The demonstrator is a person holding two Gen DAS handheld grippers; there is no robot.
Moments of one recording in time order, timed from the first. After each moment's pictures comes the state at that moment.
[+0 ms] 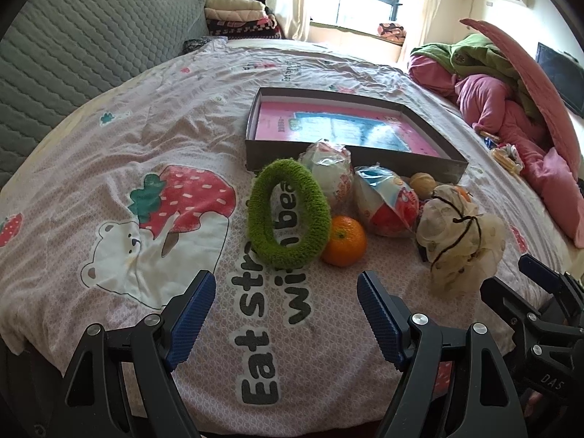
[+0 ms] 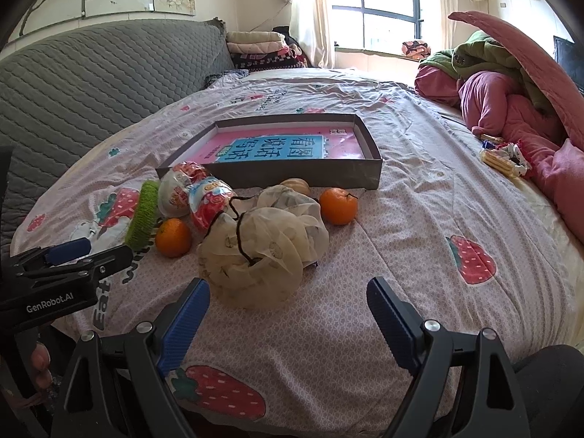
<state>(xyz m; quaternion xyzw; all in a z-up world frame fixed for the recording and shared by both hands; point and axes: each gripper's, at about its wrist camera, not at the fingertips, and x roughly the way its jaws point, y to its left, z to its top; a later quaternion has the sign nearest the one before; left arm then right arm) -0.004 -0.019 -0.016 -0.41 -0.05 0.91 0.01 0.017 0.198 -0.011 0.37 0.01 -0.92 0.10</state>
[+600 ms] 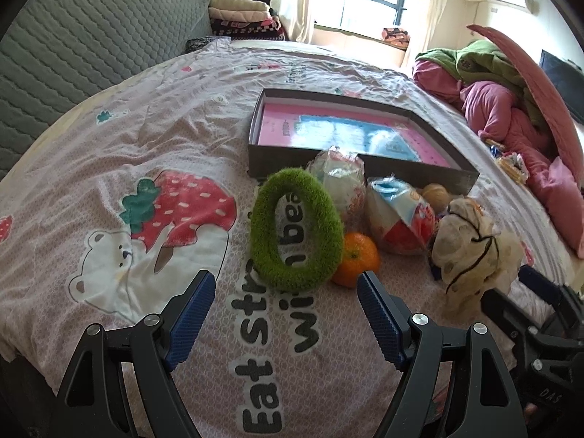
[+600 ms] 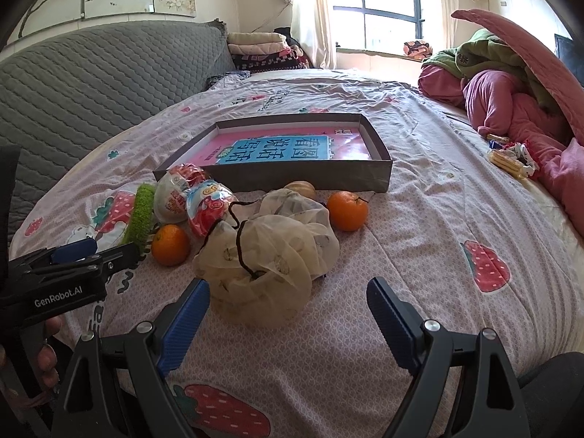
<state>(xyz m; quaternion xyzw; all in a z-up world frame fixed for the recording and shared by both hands) -0.025 -0.025 -0.023 -0.40 -0.06 0.91 0.01 0.005 0.194 -0.017 0.37 0.00 -0.92 0.11</state>
